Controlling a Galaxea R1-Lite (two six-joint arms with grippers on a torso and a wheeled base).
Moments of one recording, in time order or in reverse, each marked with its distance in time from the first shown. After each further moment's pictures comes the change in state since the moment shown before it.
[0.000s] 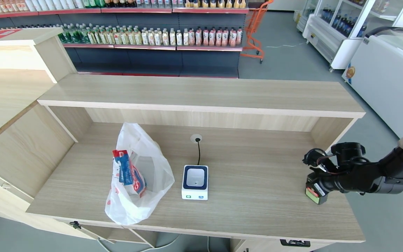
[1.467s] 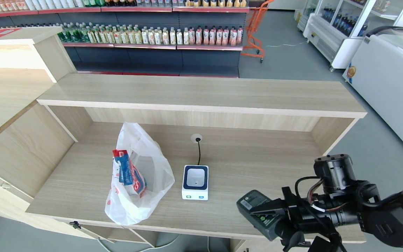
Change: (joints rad) left arm 0.000 0.000 0.000 0.000 0.000 0.001; right arm 0.474 -0.379 0.419 -0.174 0.900 -1.475
